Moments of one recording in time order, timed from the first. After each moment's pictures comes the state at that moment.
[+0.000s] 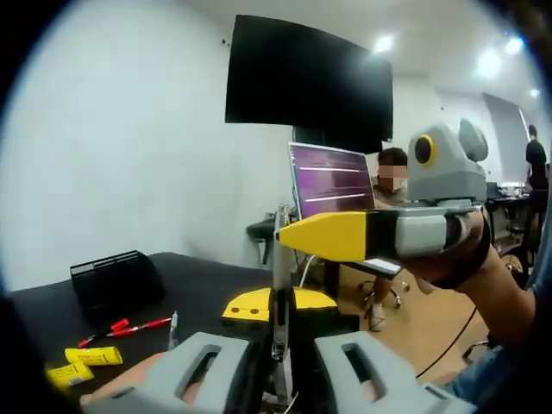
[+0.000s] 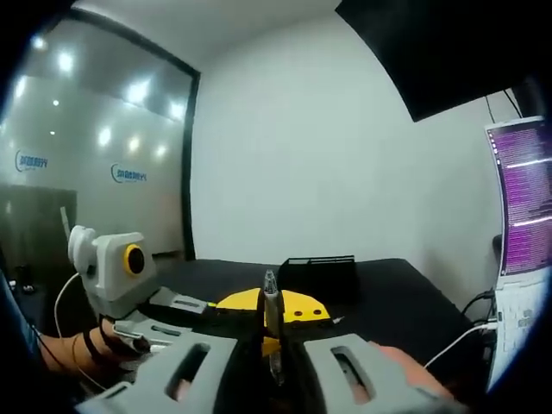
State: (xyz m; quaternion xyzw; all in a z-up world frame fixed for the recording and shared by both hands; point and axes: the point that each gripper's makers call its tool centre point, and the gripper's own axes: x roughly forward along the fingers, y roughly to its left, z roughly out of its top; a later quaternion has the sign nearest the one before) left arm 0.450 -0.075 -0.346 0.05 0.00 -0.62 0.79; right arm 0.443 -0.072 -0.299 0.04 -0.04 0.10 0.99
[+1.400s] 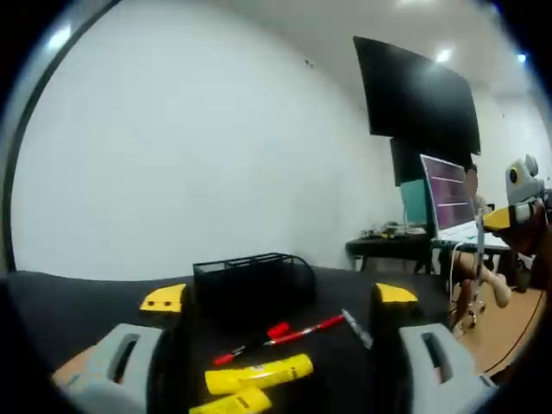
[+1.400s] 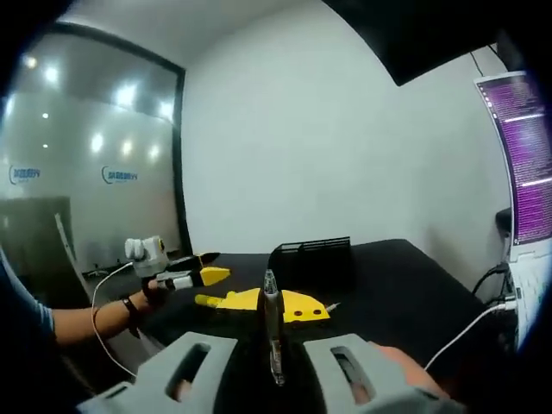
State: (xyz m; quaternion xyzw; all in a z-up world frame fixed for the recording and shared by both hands) left arm 0.684 0.044 -0.363 0.00 -0.06 -0.45 0.89; right arm 0.469 -0.099 -0.331 0.08 -0.01 0.10 0.99
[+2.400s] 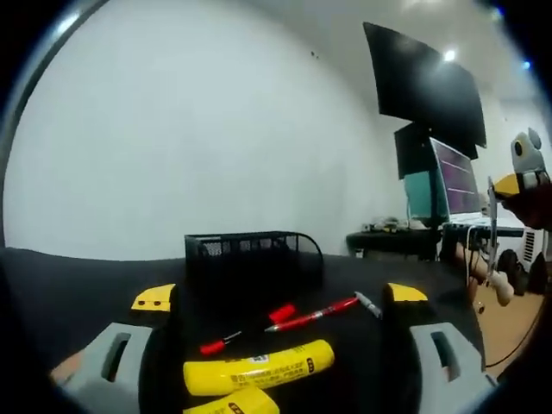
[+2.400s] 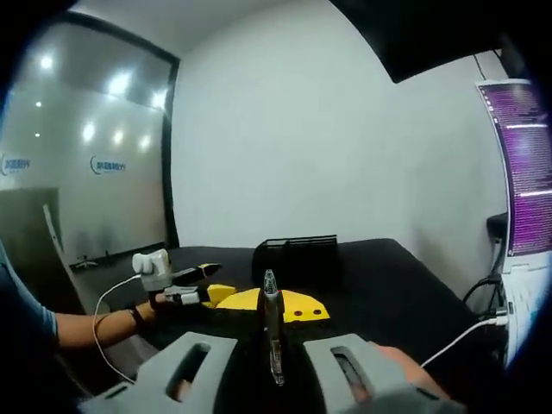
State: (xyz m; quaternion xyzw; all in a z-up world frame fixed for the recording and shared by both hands) left arm 0.710 0.020 -0.413 -0.02 -0.04 -0.46 0.89; right arm 0.484 -0.117 -0.334 0.06 0.01 0.07 1.00
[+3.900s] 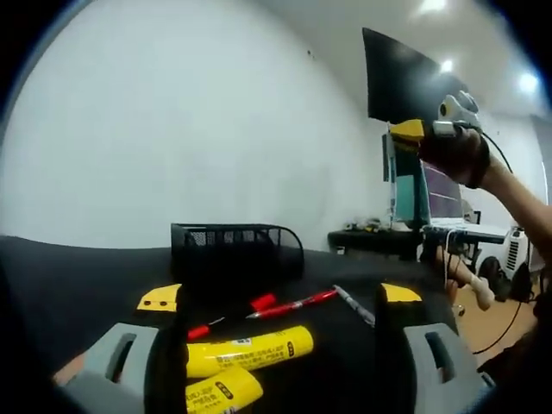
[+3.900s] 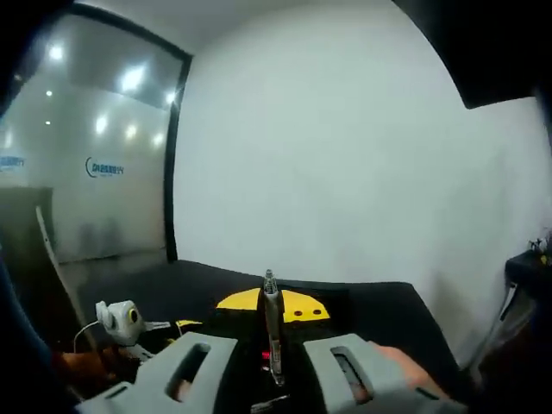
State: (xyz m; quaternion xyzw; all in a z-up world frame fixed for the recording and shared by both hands) left arm 0.701 0.020 -0.426 -0.02 -0.01 -0.50 0.87; right arm 0.615 -0.121 -0.241 0.01 -0.02 0.11 0.99
